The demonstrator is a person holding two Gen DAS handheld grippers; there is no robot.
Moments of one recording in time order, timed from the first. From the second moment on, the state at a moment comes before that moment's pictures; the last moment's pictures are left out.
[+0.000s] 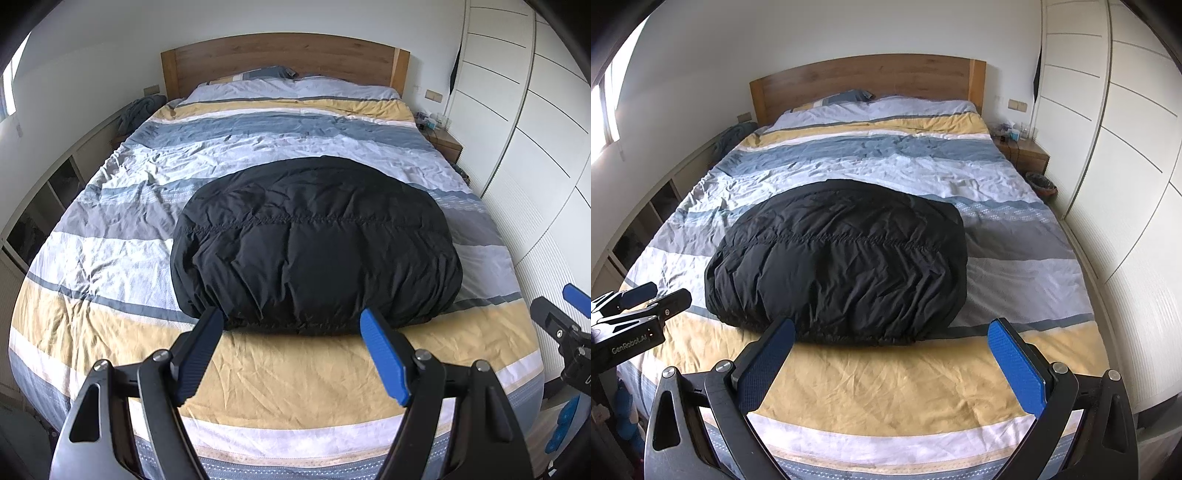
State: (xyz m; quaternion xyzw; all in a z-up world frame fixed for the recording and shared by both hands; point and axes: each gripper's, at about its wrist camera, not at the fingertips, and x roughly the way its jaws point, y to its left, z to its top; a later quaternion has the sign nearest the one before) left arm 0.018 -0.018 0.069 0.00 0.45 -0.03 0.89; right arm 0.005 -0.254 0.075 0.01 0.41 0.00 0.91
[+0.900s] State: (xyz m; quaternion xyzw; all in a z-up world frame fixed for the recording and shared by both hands) left arm 0.020 -0.009 0.062 0.00 0.45 -0.03 0.89; right arm 0.010 -0.245 0.064 0.02 0.42 0.01 0.91
